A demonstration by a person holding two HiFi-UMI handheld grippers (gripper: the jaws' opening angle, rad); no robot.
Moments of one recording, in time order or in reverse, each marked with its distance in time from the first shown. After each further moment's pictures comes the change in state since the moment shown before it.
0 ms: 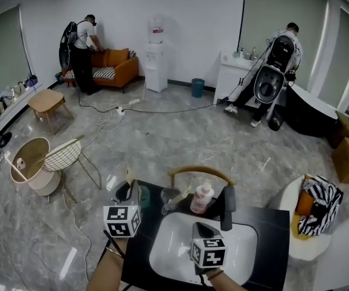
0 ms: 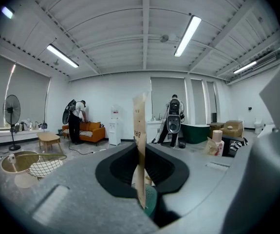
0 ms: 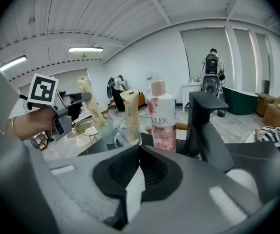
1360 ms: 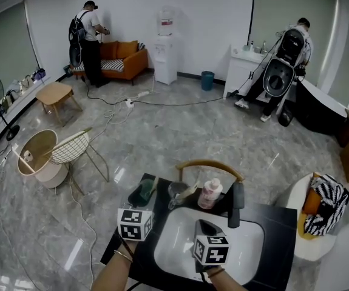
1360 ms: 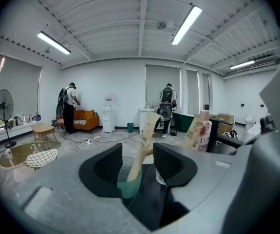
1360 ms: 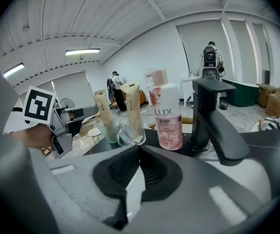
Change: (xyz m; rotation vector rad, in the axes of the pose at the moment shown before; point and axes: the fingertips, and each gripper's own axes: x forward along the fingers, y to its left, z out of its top) left arm -0.005 -0.032 -0.058 0.007 0.149 -0.085; right arm 0.012 0.007 -0.013 0.061 0.020 0.034
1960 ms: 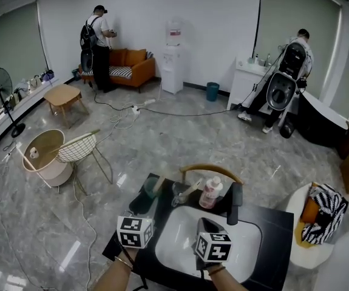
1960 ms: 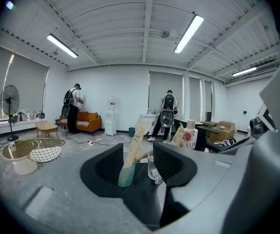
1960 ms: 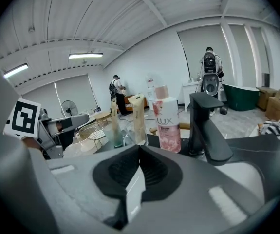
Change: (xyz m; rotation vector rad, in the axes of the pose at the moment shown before) left arm -0.062 -0.014 0.005 -0.054 -0.065 0.028; right arm -0.030 0.008 0.011 -0.014 -0.054 0.008
